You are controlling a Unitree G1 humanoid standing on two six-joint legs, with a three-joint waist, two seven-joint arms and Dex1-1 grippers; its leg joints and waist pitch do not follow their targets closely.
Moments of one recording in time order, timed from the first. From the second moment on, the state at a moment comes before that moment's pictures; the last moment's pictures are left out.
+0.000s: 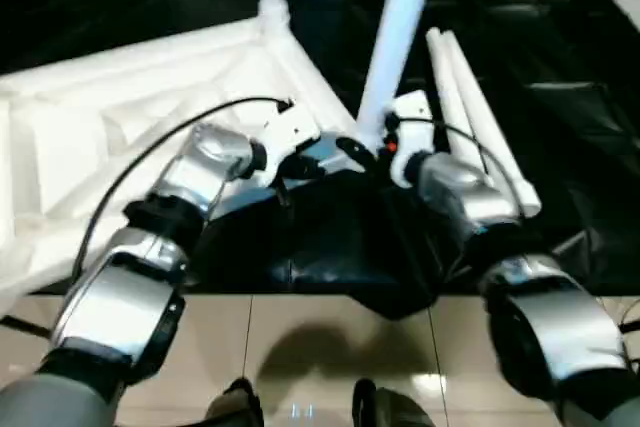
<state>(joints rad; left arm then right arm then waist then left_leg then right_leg) -0.95 0.33 -0.26 0.82 0.11 0.12 -1.02 -0.86 -0.19 0.02 0.91 0.12 0.06 0.65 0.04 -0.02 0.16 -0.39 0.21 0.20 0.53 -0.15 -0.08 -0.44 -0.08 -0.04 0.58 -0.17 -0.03</state>
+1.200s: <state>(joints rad) -0.74 0.38 -0.24 0.61 0.07 0.06 -1.13 -0.51 -0.23 0.05 0.38 0.20 0.17 0.74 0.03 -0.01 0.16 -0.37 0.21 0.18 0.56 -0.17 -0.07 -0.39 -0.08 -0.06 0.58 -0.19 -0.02</state>
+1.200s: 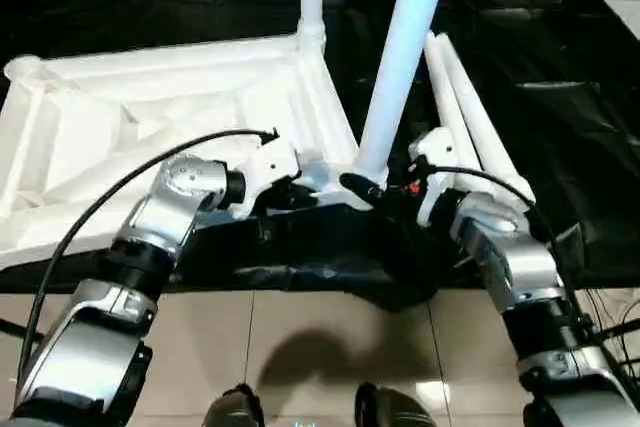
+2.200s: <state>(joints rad) -0.72 0.39 -0.23 0.63 0.01 0.02 -1.20 -0.47 -0.29 0.06 0.27 0.22 0.24 0.76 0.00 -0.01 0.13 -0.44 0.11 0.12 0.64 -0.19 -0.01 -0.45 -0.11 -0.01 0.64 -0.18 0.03</state>
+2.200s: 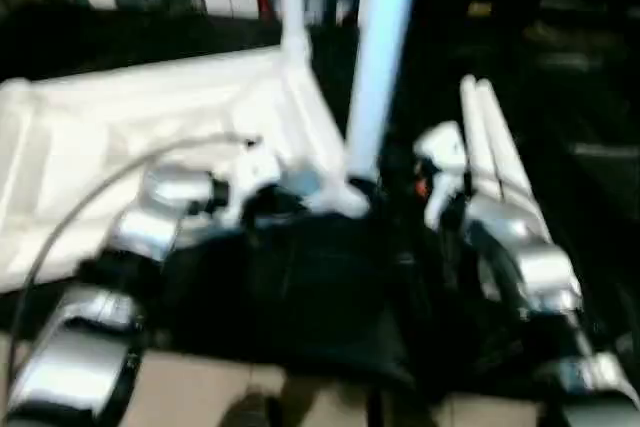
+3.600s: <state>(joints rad) -0.72 0.41 -0.25 0.64 0.02 0.02 -1.26 -0.56 -0.35 0.16 0.44 0.16 0.13 0.96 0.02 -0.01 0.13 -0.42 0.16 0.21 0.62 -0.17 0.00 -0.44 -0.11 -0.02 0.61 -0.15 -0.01</state>
